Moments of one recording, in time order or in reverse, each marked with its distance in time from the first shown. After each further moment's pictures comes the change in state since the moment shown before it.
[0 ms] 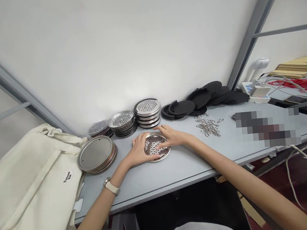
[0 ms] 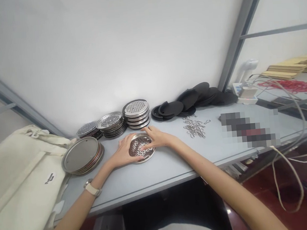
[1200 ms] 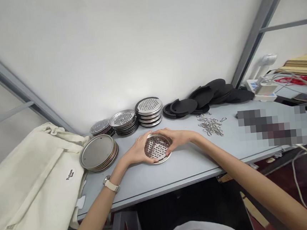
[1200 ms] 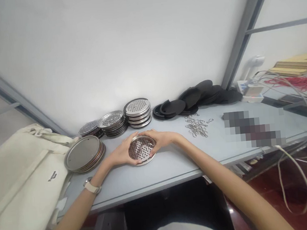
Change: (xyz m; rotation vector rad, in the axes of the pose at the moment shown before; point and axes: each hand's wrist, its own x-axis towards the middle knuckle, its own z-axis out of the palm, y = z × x) left_hand -0.002 0.000 -0.012 -0.070 -0.080 0.045; right_hand -0.003 -0.006 -0.019 0.239 -0.282 -0.191
